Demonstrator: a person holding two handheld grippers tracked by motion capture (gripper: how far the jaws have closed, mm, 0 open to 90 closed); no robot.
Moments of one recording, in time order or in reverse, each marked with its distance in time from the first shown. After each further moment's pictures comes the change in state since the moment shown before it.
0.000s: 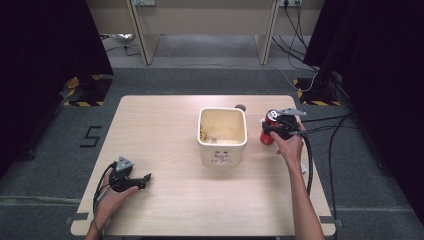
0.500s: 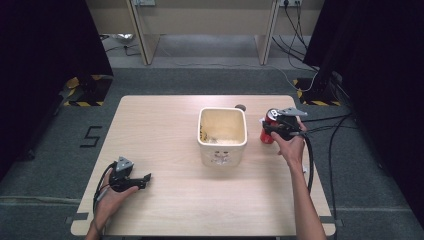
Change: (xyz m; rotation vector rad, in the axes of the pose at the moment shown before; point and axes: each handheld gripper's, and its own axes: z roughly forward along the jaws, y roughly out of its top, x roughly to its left) left arm 0.000 0.000 0.000 0.000 0.000 0.000; right arm 0.004 0.004 -0.013 -0.034 0.020 -0.041
